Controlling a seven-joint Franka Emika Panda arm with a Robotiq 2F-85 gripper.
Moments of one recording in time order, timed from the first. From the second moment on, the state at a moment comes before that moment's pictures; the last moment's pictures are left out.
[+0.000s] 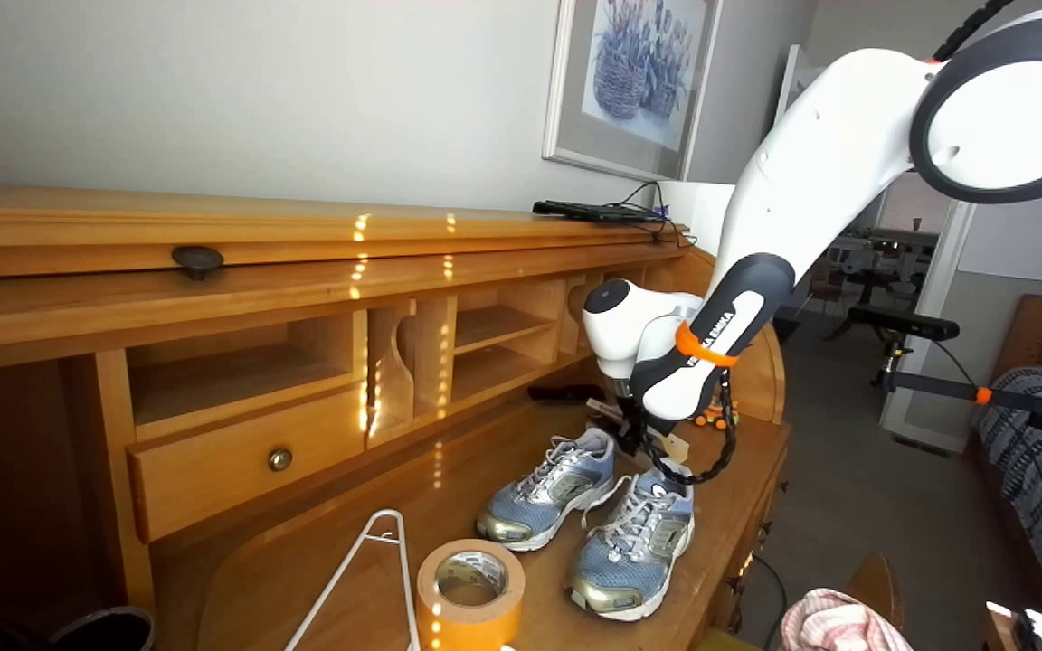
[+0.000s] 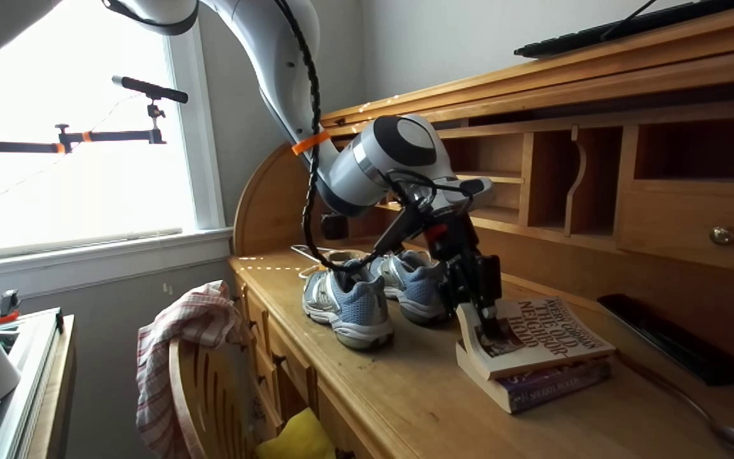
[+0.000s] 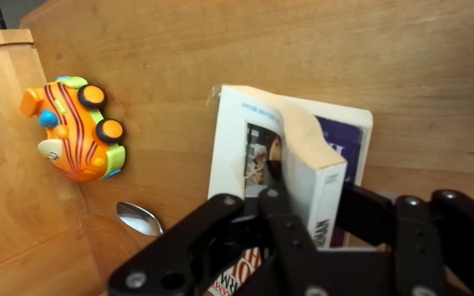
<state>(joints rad) 0.11 0.74 -0.50 -1.86 -0.53 2.53 0.42</state>
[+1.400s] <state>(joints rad) 0.06 0.35 -0.39 -2.10 -0.36 2.37 0.65</state>
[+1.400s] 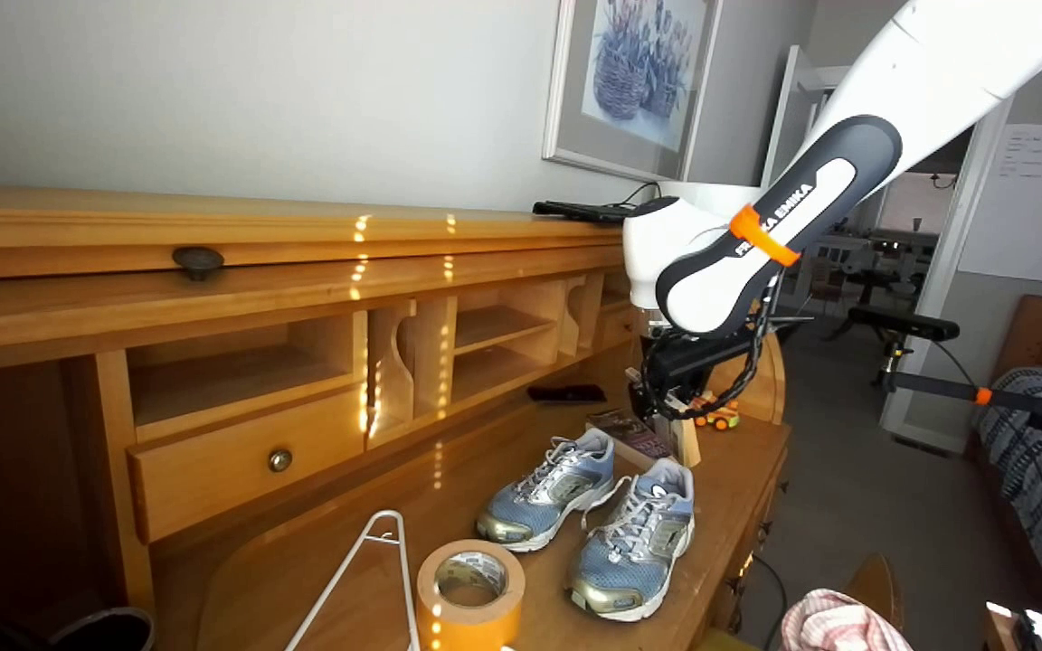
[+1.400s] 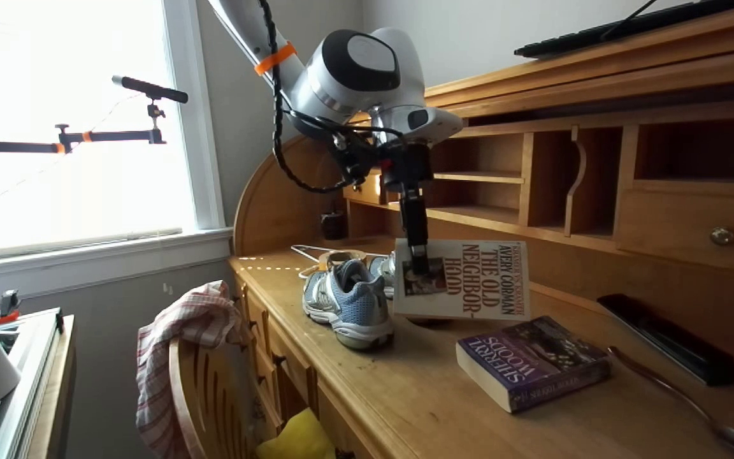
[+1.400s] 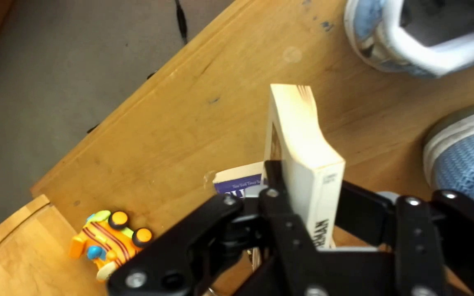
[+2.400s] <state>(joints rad) -0.02 0.24 -0.27 -2.16 -0.20 2.48 0.88</state>
